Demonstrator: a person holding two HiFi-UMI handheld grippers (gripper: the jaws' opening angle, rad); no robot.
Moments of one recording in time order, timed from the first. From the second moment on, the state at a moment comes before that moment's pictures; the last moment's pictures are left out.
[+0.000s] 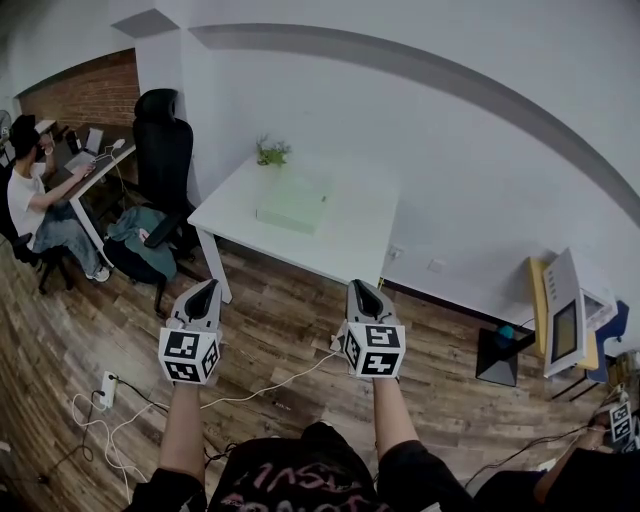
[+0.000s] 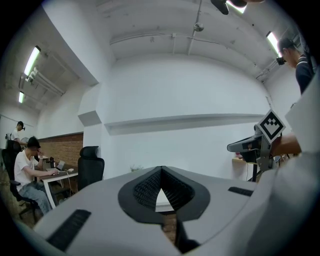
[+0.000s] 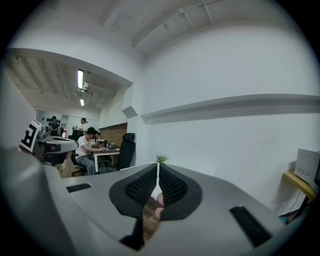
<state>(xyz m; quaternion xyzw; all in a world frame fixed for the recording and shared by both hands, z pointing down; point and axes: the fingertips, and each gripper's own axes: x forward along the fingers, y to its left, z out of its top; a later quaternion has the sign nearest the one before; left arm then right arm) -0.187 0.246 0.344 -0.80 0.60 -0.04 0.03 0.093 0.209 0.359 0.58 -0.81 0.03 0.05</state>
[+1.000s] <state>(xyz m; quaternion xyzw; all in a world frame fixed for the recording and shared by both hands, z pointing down) -0.173 0.099 0.385 -0.80 0.60 -0.07 0.00 0.108 0.060 0.409 0.57 -0.82 0.06 0.07</state>
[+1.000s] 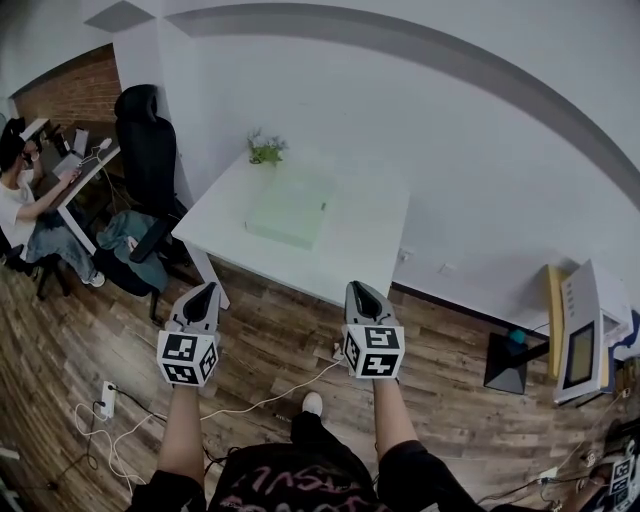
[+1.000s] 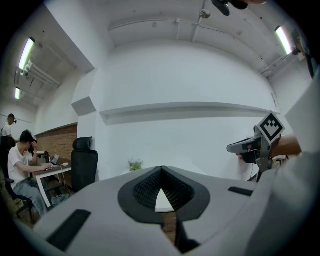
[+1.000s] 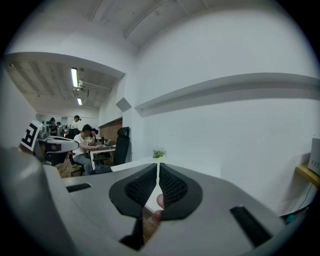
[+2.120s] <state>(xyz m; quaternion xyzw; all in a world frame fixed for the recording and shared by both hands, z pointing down) -0.139 -0.085 0.379 -0.77 0.64 -0.09 -0.01 0.134 -0.139 0.428 0.52 -0.84 0.10 0.07</state>
